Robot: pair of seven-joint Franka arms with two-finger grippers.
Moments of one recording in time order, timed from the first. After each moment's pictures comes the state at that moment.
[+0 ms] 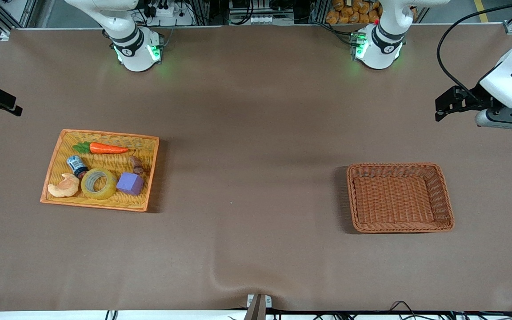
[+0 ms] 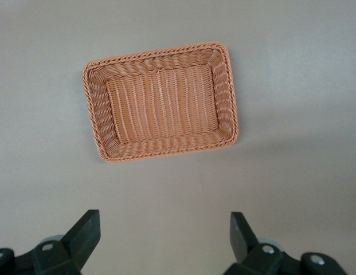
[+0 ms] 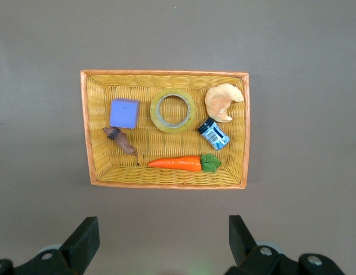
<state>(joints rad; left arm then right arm) -0.15 0.00 0.02 -1.57 0.00 1.59 0.02 -0.12 -0.02 -0.02 -1.57 0.01 1.50 -0.07</state>
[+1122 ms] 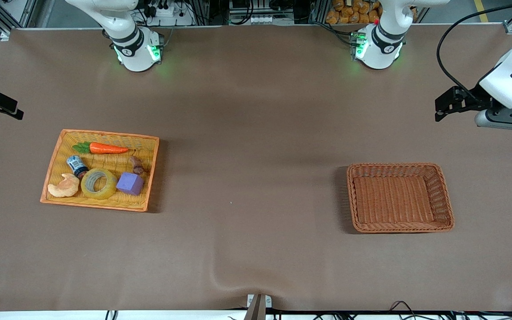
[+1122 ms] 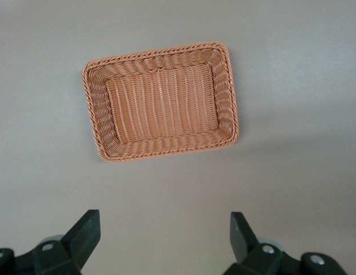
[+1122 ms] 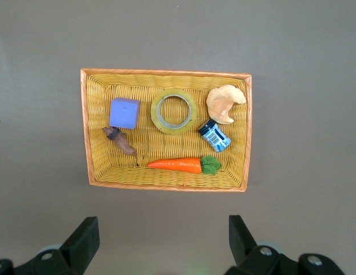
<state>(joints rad) -0.15 0.00 0.02 -1.57 0.00 1.59 0.02 -0.13 0.00 0.00 -1.57 0.01 1.50 -0.08</state>
